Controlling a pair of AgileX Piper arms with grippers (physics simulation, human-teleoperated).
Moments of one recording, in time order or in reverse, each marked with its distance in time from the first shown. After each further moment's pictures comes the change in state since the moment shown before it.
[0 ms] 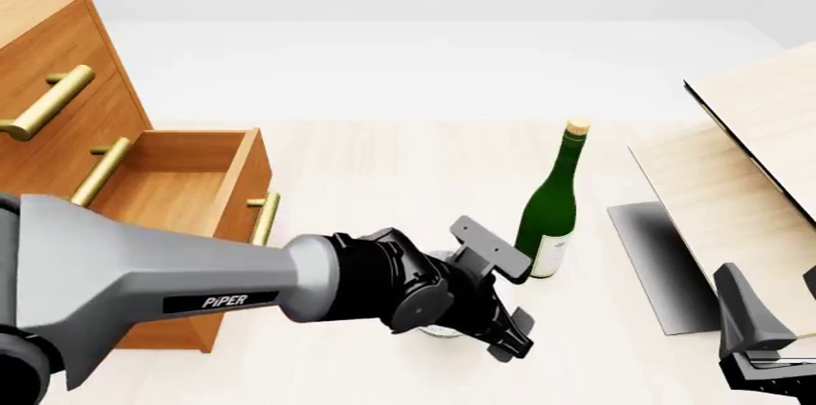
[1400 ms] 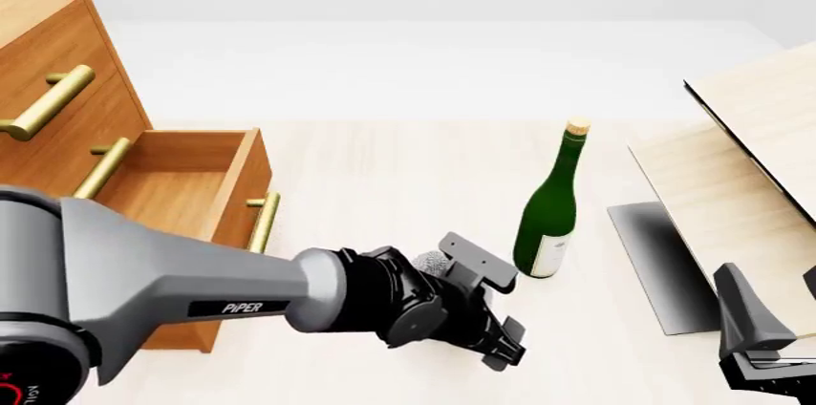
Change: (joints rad) left arm 0.007 0.043 0.047 -0.069 -0.094; right arm 0.000 0.000 0.000 0.000 0.000
